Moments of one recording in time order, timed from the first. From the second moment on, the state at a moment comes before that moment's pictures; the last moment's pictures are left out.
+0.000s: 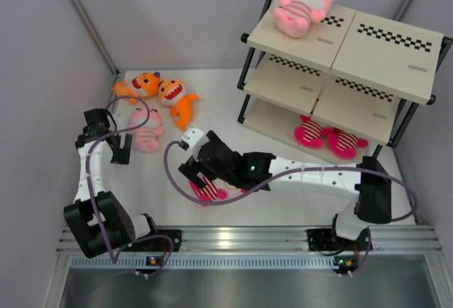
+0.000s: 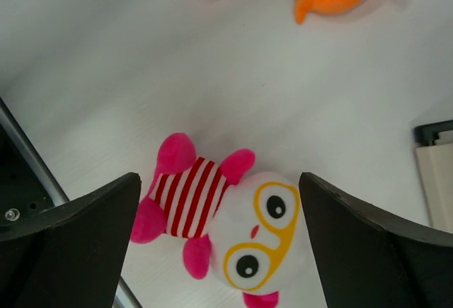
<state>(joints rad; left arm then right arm) 0.37 1.24 0.99 -0.76 -0.22 0.42 1.30 1.58 1.37 -0.33 0.37 0.05</state>
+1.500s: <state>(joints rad) 0.44 1.16 0.89 -0.81 -0.03 0.47 1.10 1.48 1.12 -0.37 0.23 -0.74</state>
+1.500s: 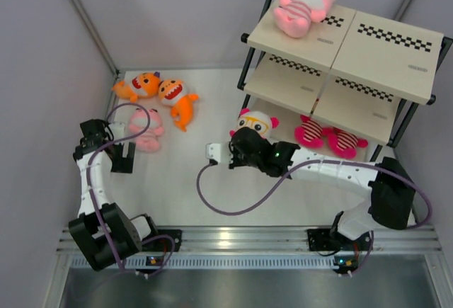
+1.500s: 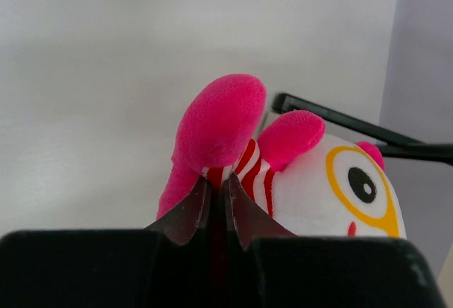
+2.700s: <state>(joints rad) 0.44 1.13 0.87 -0.83 0.00 0.50 0.58 1.73 1.12 -0.18 -0.07 -1.20</state>
